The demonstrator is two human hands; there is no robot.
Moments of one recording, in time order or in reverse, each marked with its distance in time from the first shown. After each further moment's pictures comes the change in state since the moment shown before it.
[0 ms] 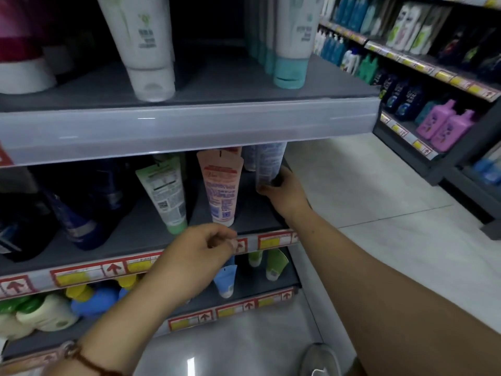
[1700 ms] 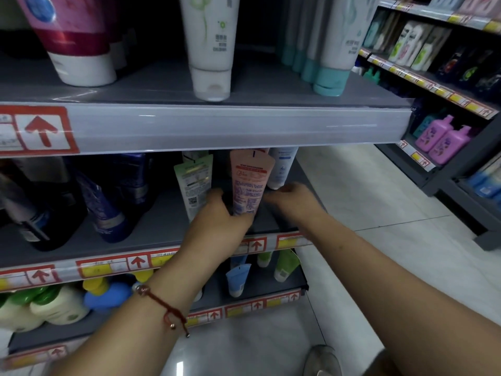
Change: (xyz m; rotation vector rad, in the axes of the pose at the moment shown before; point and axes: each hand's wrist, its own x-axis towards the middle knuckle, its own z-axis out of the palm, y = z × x) left_hand 0.029 0.010 -0.014 0.005 0.181 -0.011; right_hand -0.045 -0.049 0.006 -0.134 -0.113 0.158
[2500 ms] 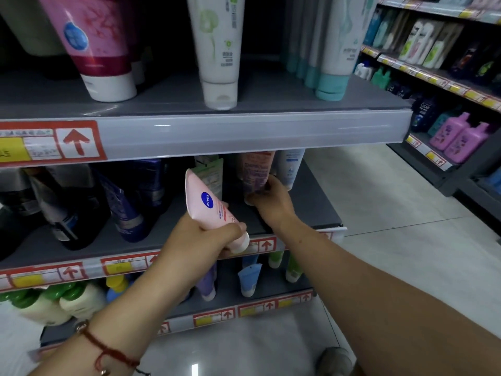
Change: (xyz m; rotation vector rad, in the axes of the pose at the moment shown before) left_hand -0.050 -0.010 -0.042 -0.402 0.006 -0.125; right_hand 0.005 -0.011 0.054 0.145 0.018 -0.203
